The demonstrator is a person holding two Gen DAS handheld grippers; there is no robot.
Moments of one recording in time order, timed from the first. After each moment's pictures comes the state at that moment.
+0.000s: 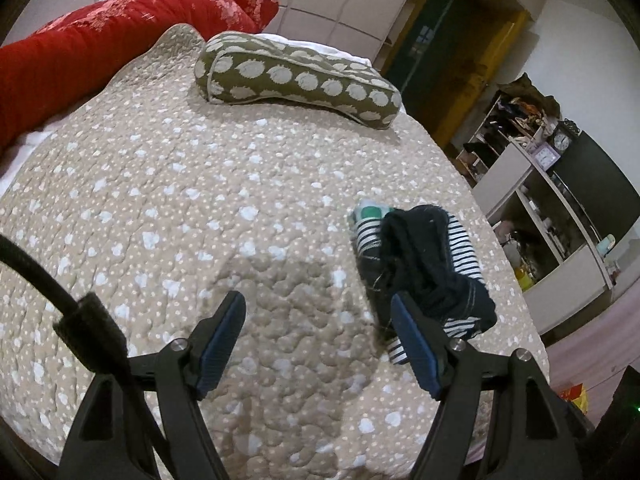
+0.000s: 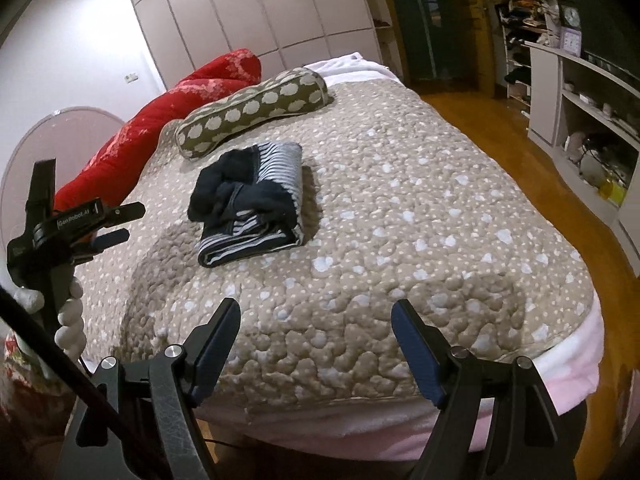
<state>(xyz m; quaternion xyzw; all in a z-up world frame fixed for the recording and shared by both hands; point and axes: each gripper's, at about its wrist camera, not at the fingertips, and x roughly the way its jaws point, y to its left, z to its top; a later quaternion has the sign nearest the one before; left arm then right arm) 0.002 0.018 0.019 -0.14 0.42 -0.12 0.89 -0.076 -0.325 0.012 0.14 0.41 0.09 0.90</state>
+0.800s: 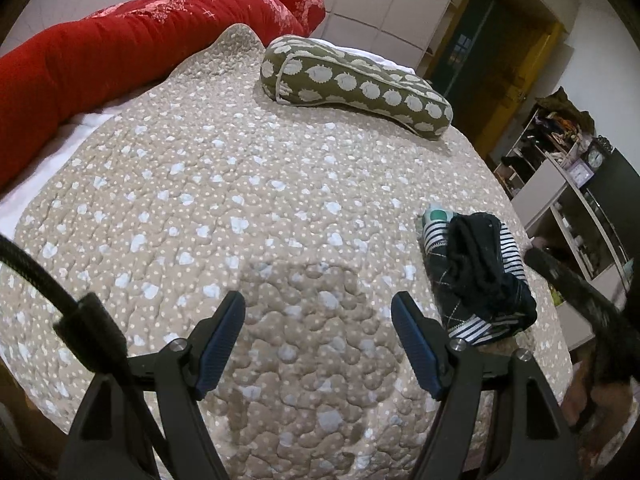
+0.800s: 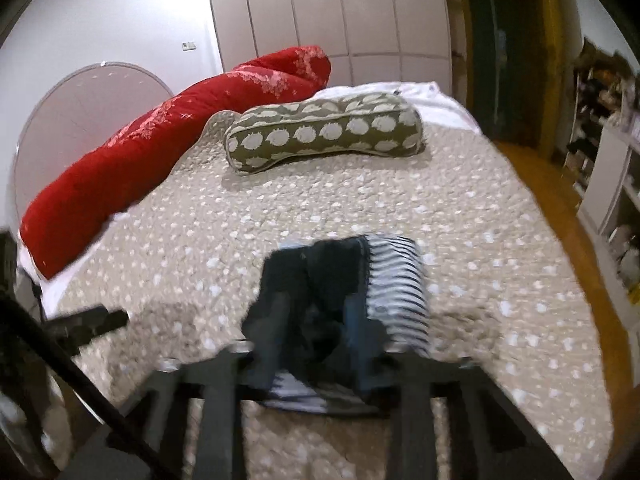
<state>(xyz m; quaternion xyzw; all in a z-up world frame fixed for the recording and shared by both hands) -0.017 0.064 0.013 -0.14 0.42 -0.05 0.89 0.071 -0.226 0.042 0.05 0.38 0.18 0.91</state>
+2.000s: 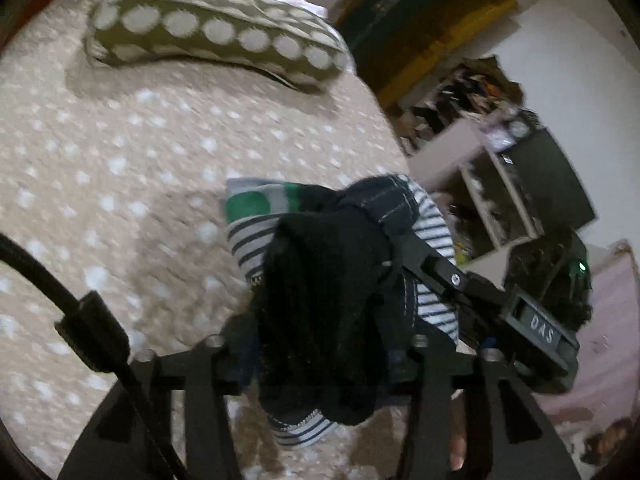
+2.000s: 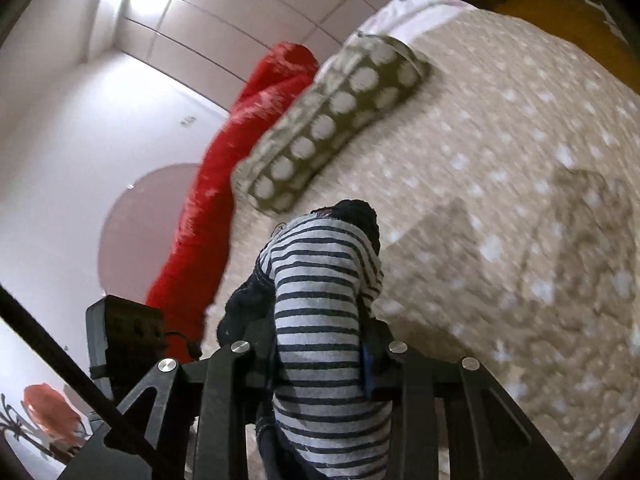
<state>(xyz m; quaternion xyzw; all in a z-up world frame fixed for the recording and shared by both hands) 0.120 -0.046 0.018 -0.19 0.50 -0.23 0.81 0.168 -0.291 -0.005 0.37 0.41 0.27 0.79</state>
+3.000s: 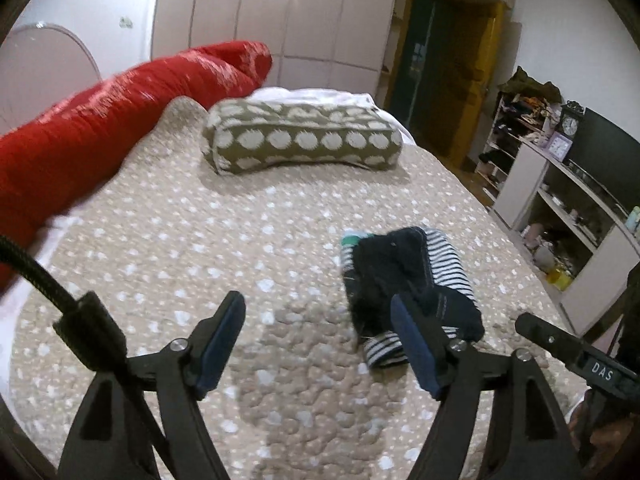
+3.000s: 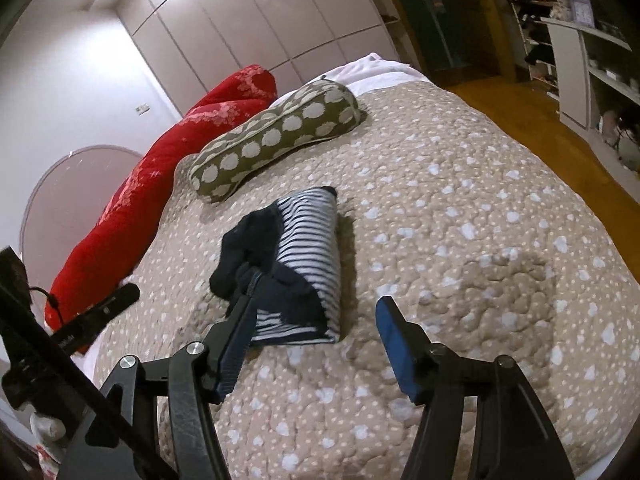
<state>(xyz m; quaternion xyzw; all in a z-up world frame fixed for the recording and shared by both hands) 0.001 -0.002 0.058 -0.04 0.34 -0.08 0.94 0.046 -0.302 0.013 0.21 0.39 0.14 0.89</state>
